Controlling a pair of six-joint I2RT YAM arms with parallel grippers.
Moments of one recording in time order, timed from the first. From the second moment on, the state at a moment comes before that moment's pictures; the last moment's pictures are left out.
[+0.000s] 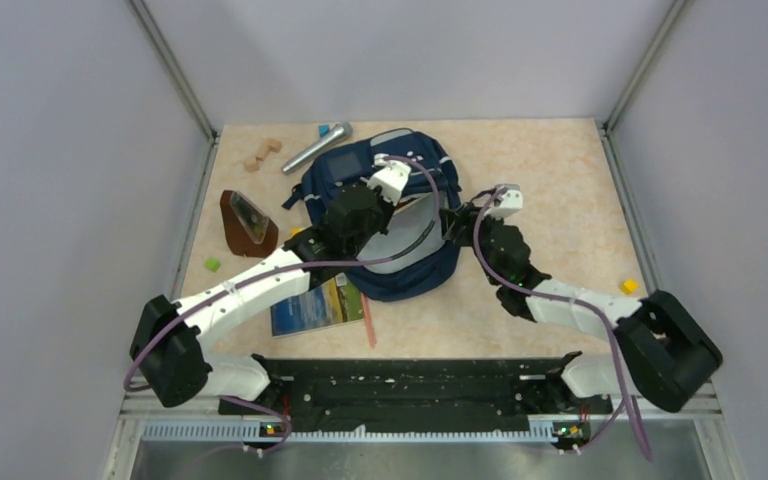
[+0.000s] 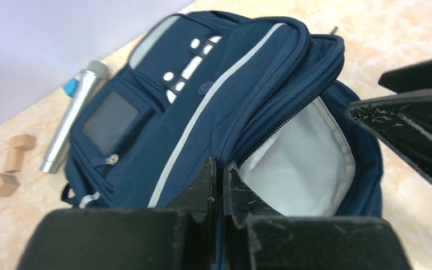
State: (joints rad) left arm -0.79 1.34 1.05 0.03 -0.36 0.12; right arm 0.67 1.33 0.51 0.77 0.39 0.46
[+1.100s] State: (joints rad) left arm -0.23 0.80 0.37 -0.24 -0.31 -0.63; right arm 1.09 1.52 0.68 0.48 -0.10 0.45
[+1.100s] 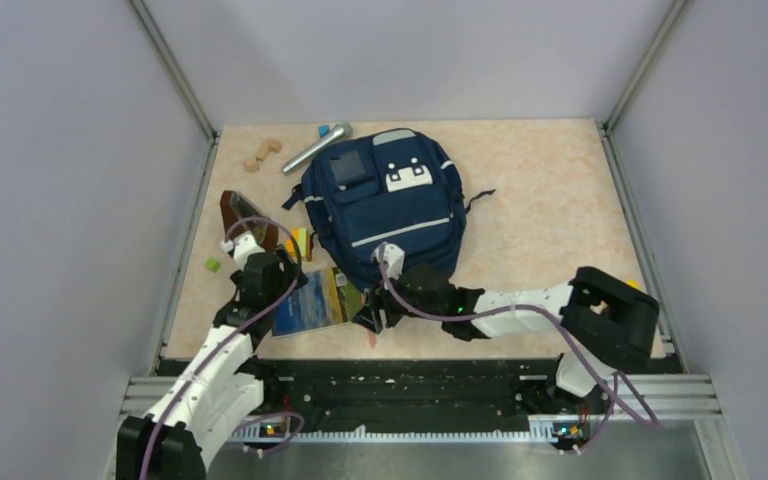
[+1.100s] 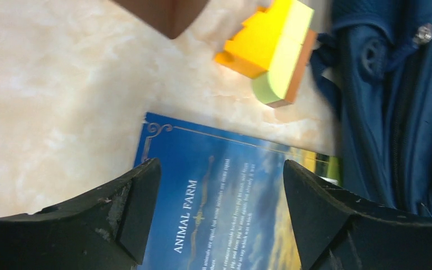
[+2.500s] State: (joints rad) left arm -0.13 0.91 0.33 -0.22 -0.26 -0.84; right arm 1.08 1.79 0.75 0.50 0.15 0.72
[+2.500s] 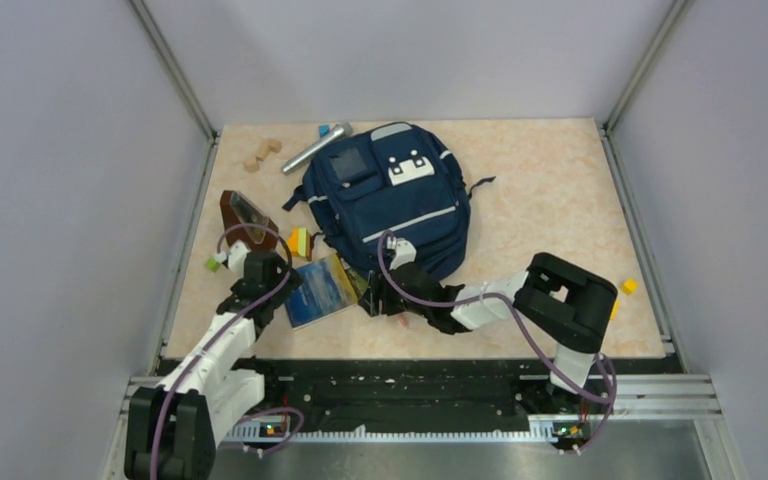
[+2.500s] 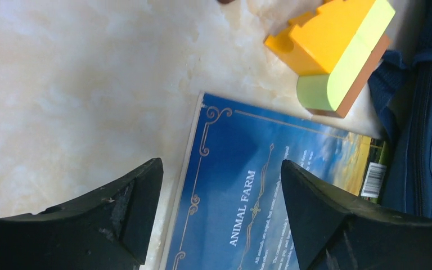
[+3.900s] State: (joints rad) left arm -0.11 1.04 0.37 -0.14 -0.23 -0.82; right arm 0.95 1.87 0.70 0.77 -0.12 0.93
